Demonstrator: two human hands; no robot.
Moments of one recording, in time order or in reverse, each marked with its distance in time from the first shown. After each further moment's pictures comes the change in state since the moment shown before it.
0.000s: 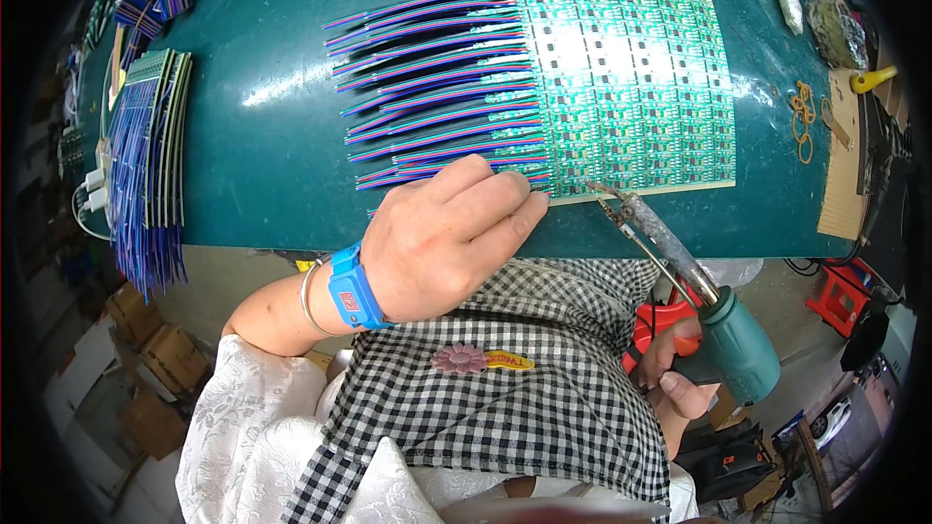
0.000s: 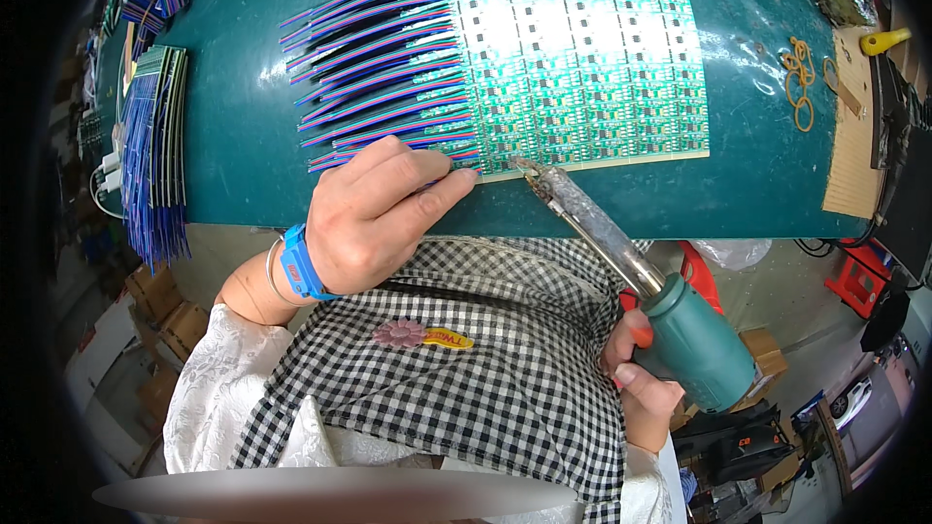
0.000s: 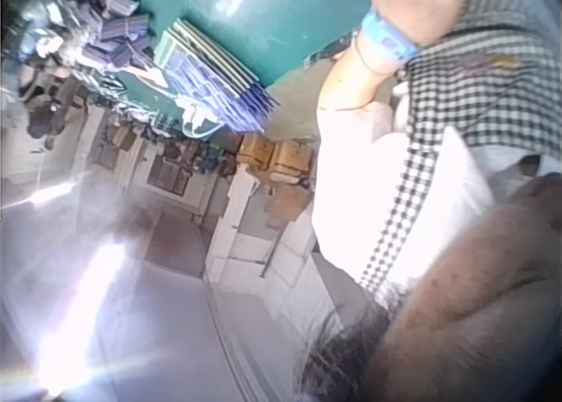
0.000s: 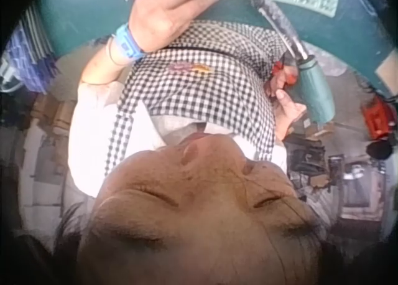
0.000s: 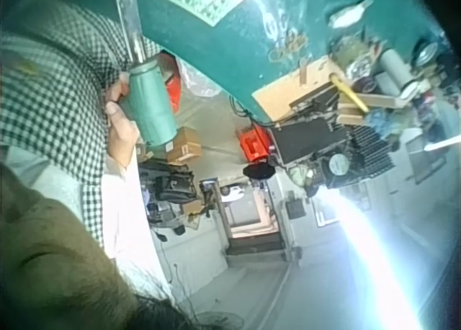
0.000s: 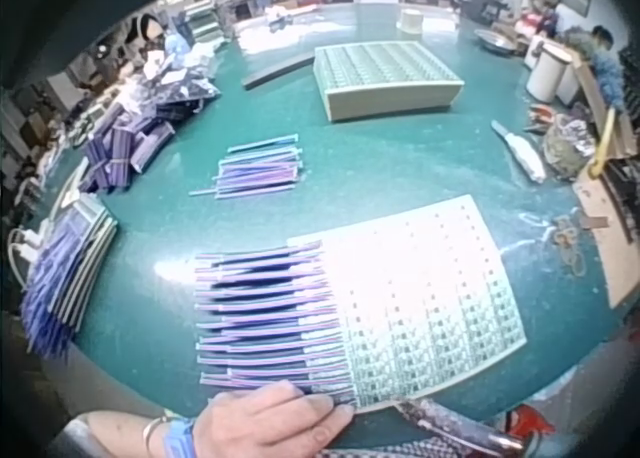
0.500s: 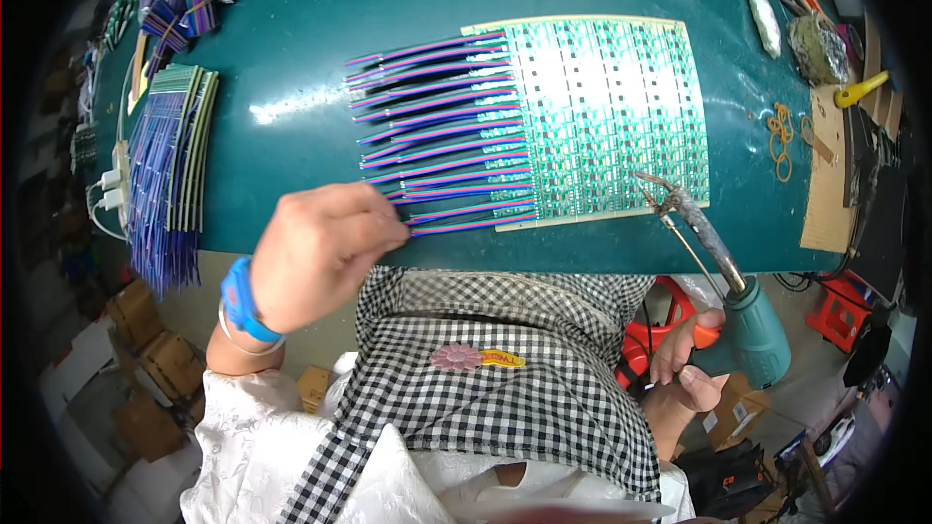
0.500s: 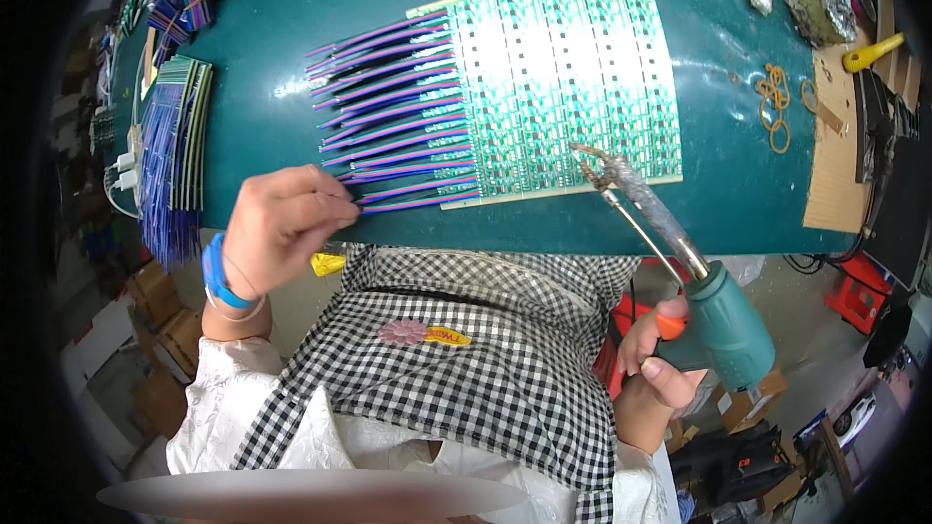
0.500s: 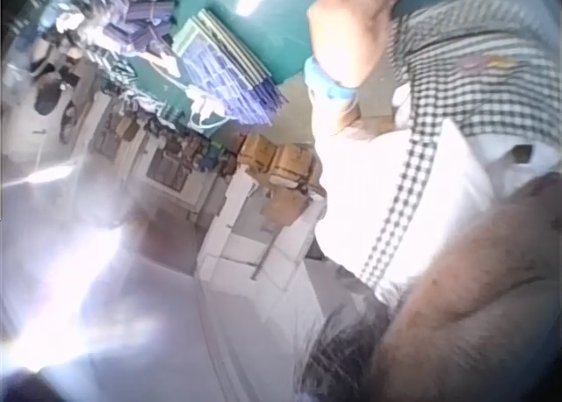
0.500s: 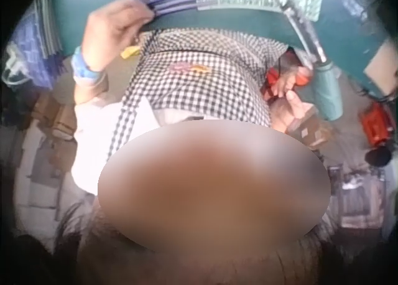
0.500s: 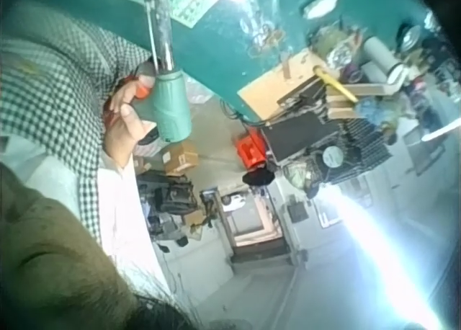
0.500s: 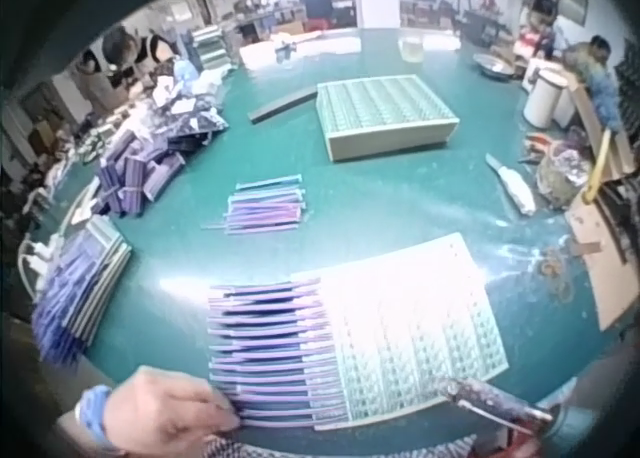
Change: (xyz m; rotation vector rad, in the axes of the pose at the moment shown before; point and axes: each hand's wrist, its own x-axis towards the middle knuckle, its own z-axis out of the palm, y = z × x) left_hand -0.019 0.000 -0.091 -0.097 -0.250 -0.413; right_hand 0.034 -0.006 -0.036 0.119 -0.320 -0.269
